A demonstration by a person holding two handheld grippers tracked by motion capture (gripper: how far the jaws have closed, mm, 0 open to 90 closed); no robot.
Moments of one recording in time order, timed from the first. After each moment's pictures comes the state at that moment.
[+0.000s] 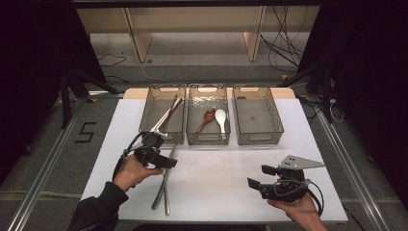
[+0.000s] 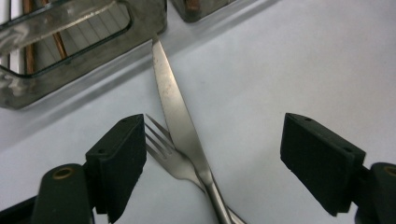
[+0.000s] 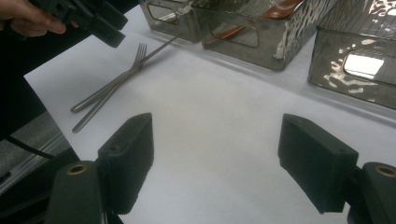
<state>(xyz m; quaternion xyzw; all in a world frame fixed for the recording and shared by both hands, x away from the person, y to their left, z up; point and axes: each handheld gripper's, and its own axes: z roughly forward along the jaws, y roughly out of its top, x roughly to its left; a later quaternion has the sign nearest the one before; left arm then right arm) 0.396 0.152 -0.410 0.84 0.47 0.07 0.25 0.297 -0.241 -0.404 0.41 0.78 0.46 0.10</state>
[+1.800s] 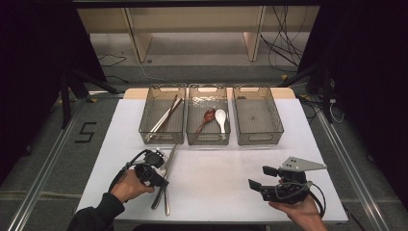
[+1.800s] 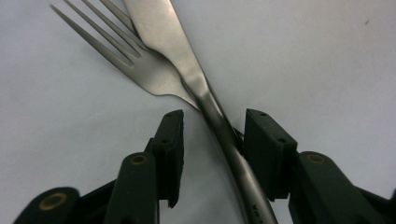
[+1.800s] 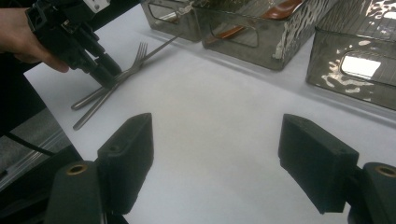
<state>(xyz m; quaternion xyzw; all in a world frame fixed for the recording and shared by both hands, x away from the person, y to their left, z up) 0.377 0.157 -0.458 0.89 0.43 -0.01 0.15 0.292 -0.242 -0.402 0.40 0.78 0.46 0.10</state>
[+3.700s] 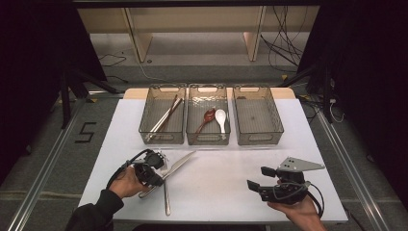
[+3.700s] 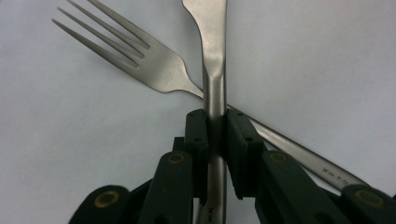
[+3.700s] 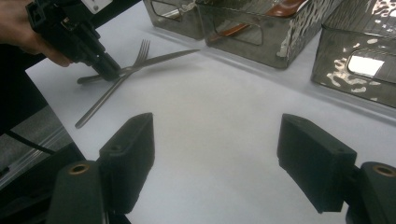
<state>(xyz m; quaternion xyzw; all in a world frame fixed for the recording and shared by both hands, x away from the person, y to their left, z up) 0.379 0.158 -0.454 0.92 0.37 0.01 0.14 0.292 -0.238 -0.403 0.40 0.79 0.46 0.10</state>
